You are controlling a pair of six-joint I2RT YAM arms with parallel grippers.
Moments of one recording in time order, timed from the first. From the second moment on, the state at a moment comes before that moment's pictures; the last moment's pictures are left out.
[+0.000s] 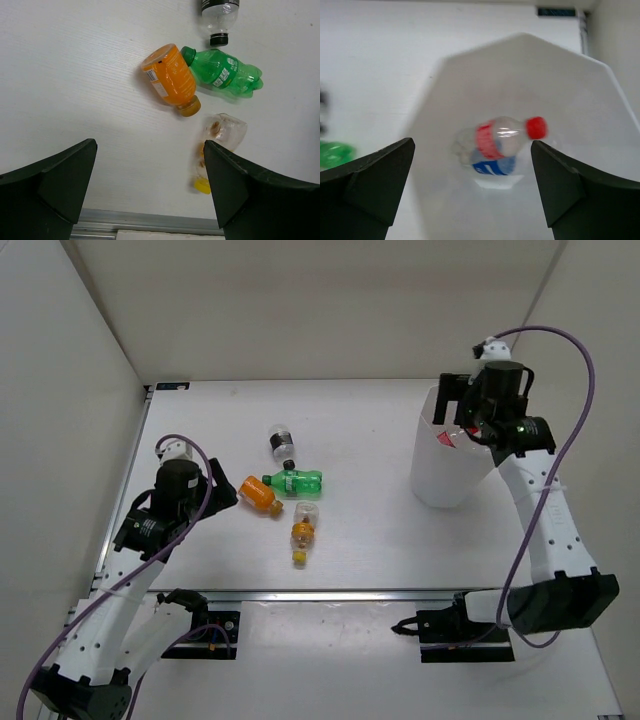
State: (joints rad) left arm -0.32 0.79 0.92 -0.81 -0.23 -0.59; right arm 0.07 1.31 1.49 -0.68 0.10 0.07
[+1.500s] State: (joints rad) left arm -0.32 0.65 0.80 -0.91 -0.22 -0.62; right arm 0.96 1.59 1.14 -0.41 0.41 0.50
